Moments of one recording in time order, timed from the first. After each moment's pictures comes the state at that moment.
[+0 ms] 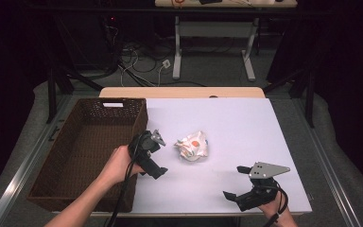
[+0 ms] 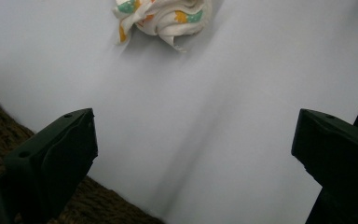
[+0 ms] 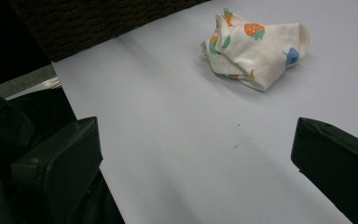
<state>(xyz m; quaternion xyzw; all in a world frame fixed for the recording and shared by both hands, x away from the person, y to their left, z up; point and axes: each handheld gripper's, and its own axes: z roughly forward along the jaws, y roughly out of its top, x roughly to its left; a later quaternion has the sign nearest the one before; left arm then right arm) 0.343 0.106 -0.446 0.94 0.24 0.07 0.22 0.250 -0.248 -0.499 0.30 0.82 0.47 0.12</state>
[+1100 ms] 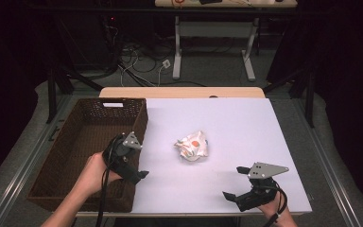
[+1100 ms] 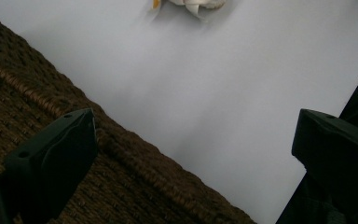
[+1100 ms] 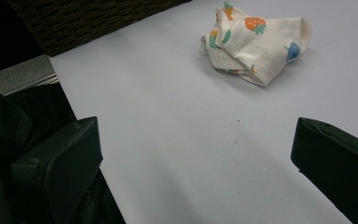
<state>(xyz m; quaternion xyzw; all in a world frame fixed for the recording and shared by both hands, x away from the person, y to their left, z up) 0.315 0.160 -0.434 0.92 0.28 0.10 0.24 0.250 -0.247 -0.500 0.30 0.83 0.46 0.12</state>
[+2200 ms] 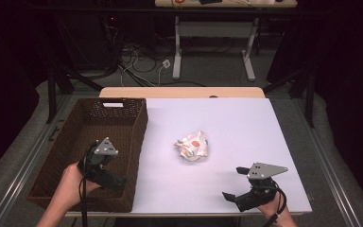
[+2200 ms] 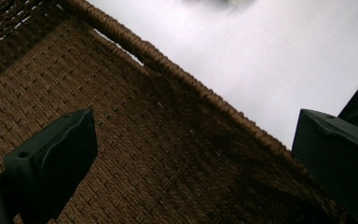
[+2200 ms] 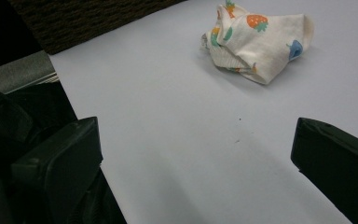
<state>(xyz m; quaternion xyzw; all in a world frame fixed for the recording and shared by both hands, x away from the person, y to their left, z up) 0.289 0.213 -0.434 0.90 0.33 0.12 0.27 0.250 -0.246 -0.501 0.30 0.83 0.46 0.11</state>
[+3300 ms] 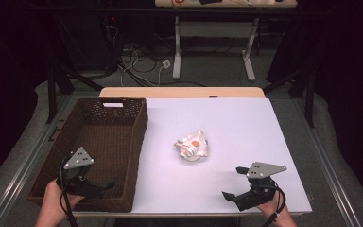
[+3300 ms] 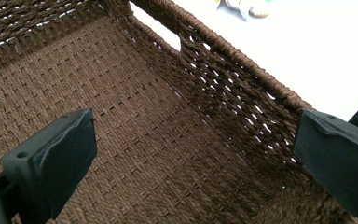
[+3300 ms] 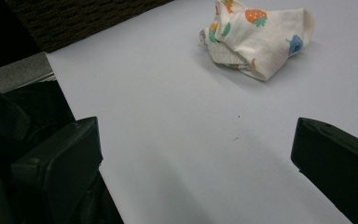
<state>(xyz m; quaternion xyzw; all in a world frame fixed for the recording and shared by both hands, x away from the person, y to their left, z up) 0.256 0.257 -0.448 0.84 0.38 0.15 0.35 0.253 -0.246 -0.504 0.30 0.83 0.45 0.11</state>
